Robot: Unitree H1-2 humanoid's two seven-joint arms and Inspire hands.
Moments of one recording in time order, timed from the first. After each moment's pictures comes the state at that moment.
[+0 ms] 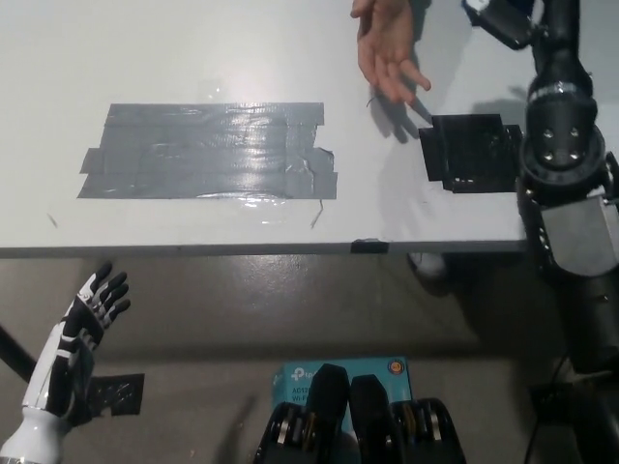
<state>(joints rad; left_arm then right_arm) -0.01 0.26 0.10 -0.04 -0.14 -0.17 -0.19 -0.97 -0.13 0.00 0.47 -0.22 0.09 -0.30</state>
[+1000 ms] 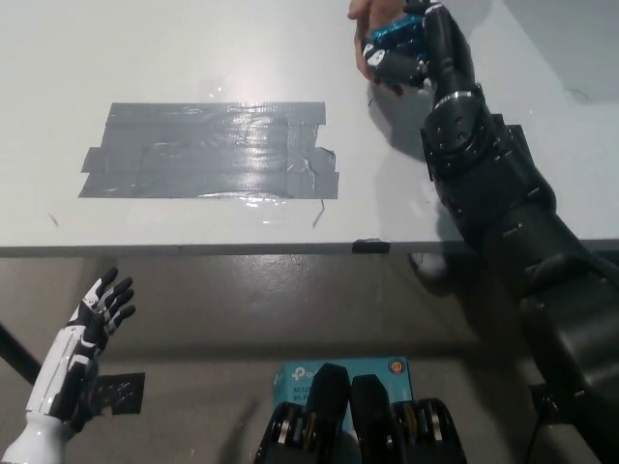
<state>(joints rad) 0.01 0.27 0.08 -0.06 -0.14 -0.15 -0.19 -1.25 -0.05 0.14 1.28 -0.28 -0.08 -0.37</state>
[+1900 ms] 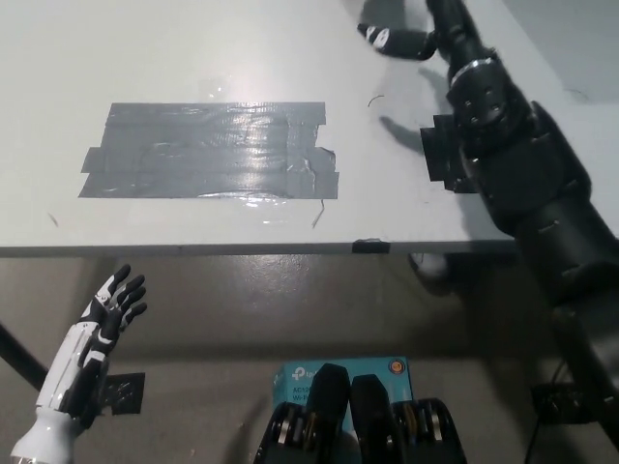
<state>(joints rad) 0.00 0.27 0.06 -0.07 -0.14 -0.14 -0.19 -1.18 -0.13 0.16 0.92 -0.28 0.01 -0.15</state>
